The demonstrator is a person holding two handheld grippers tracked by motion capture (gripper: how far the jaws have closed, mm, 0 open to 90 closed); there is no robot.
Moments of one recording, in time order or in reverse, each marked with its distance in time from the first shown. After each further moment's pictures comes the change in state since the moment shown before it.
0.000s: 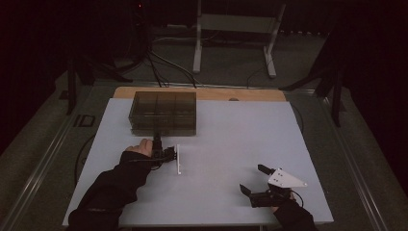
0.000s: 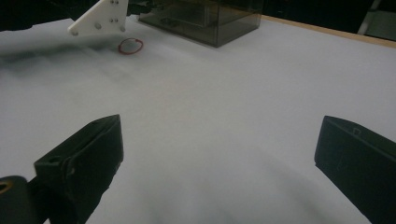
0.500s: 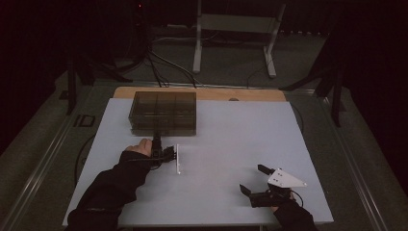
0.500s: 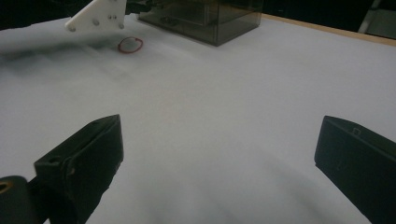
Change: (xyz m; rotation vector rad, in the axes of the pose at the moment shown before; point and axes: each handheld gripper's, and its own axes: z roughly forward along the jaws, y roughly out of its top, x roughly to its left) left arm 0.002 -0.003 0.001 -0.021 -0.017 -0.020; right arm 0.000 0.000 0.000 0.000 0.000 0.002
